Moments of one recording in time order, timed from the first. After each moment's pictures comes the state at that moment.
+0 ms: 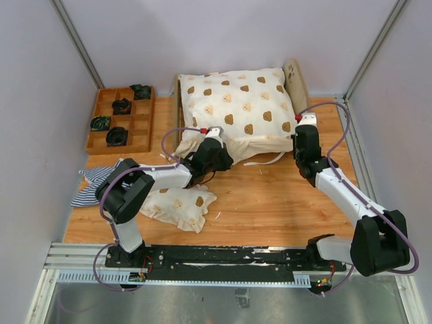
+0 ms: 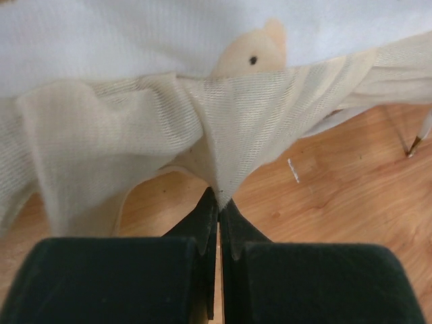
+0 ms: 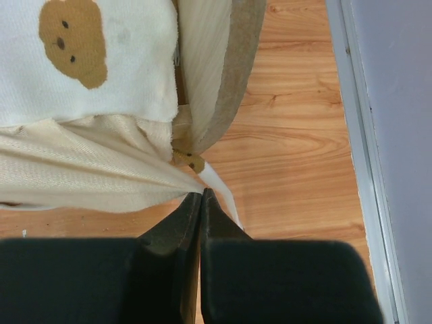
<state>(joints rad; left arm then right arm) -0.74 1.77 0.94 0.35 -0.12 -0.62 0.27 1.26 0.81 -0.12 0.48 -0.01</state>
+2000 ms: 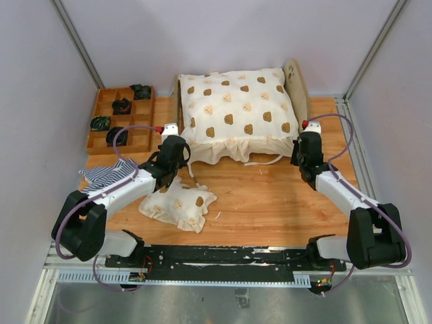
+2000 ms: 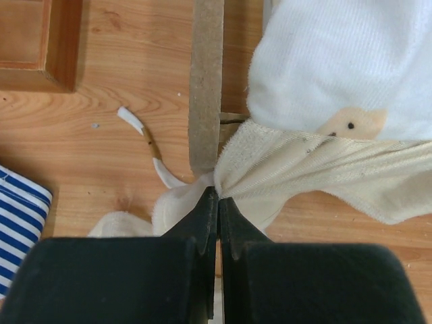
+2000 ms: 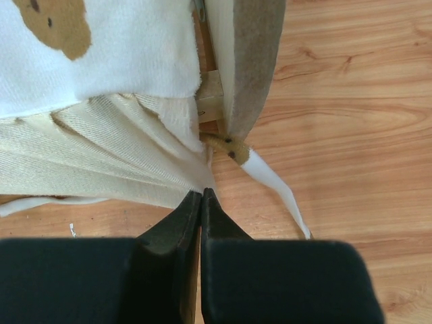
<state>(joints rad) -0.54 1.35 0.77 -0.06 -0.51 -0.42 0.19 1.29 0.70 0.00 0.26 0.18</state>
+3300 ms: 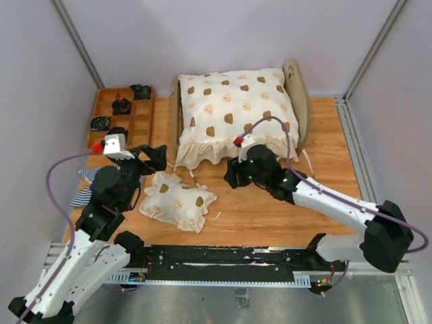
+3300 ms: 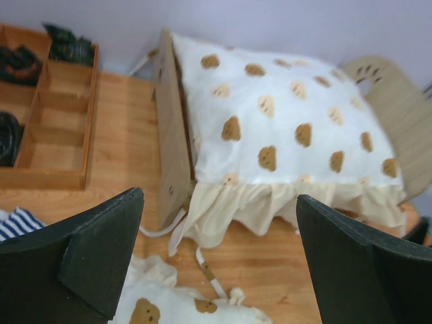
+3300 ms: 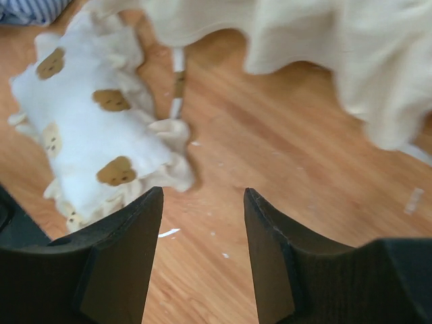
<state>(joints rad) -0.52 0.57 0.69 -0.17 -0.41 -0.39 0.78 1.22 0.84 -0.16 0.03 0.29</state>
